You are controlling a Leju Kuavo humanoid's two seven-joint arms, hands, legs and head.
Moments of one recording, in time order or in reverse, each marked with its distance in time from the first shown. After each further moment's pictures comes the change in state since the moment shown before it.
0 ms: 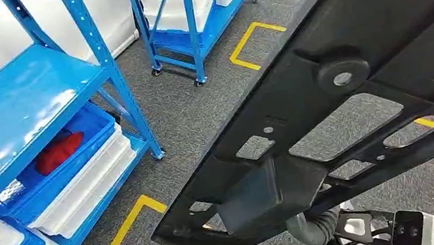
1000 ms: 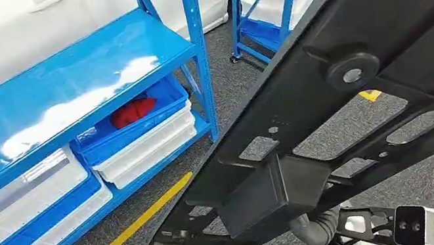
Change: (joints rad) left arm -0.003 -0.042 -0.010 0.000 -0.005 0.011 0.039; right arm -0.023 -0.028 0.025 0.007 -0.058 0.015 0.000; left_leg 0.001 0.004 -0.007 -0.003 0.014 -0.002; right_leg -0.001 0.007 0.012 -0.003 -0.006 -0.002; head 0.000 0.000
